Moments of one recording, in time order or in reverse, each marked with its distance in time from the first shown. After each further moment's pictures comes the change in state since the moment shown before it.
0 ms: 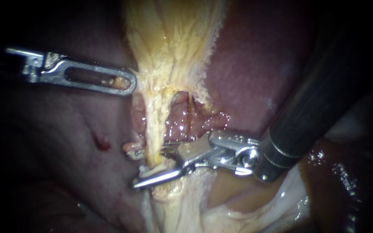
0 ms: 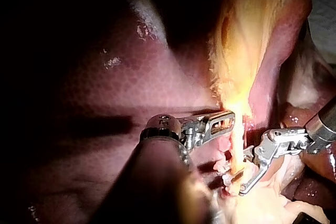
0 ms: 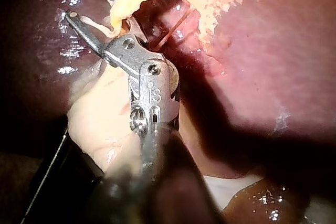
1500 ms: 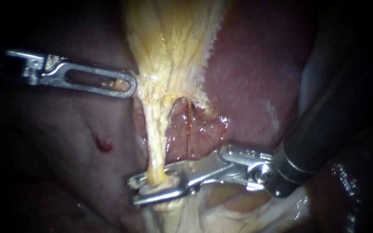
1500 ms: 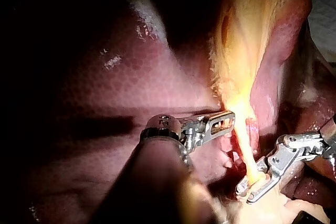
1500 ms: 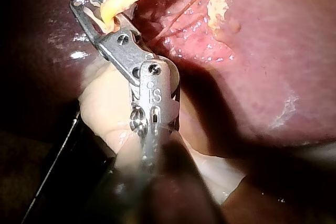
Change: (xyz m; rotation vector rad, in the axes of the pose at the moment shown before) right arm 0.000 -0.005 0.000 0.141 -0.013 -0.021; left arm 0.000 0.000 0.000 0.000 0.000 0.000
